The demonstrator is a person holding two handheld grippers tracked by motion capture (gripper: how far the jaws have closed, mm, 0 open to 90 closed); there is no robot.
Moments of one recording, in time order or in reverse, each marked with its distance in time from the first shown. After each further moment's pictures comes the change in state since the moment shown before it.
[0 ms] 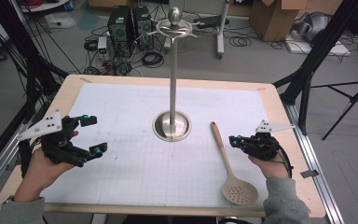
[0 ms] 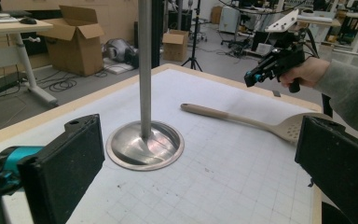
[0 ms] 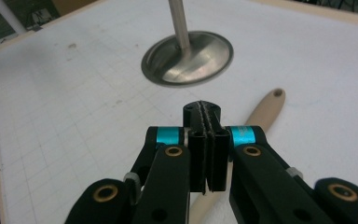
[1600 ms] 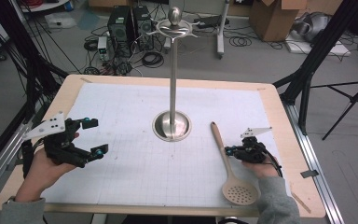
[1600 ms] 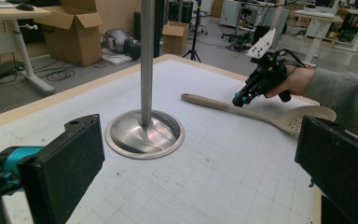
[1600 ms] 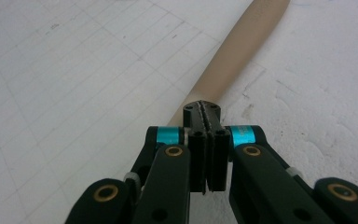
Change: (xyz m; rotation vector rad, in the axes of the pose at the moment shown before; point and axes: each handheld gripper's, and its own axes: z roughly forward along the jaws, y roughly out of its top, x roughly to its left) left arm 0.005 -0.009 0.001 0.026 0.005 -0.027; right arm -0.023 -0.037 0.045 0.232 -0.049 0.040
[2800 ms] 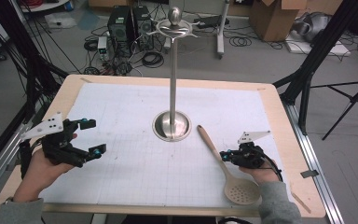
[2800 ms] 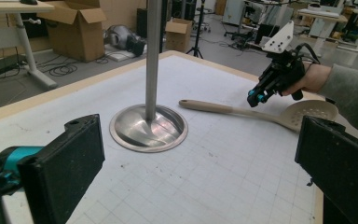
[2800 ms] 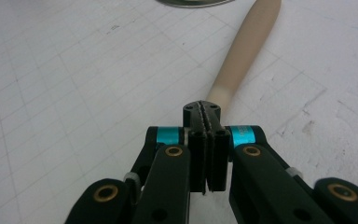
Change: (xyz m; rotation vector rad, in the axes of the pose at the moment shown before) left arm 0.004 -0.004 -0.002 0.013 0.005 -0.011; right arm 0.028 0.002 -0.010 -0.024 0.084 -0.085
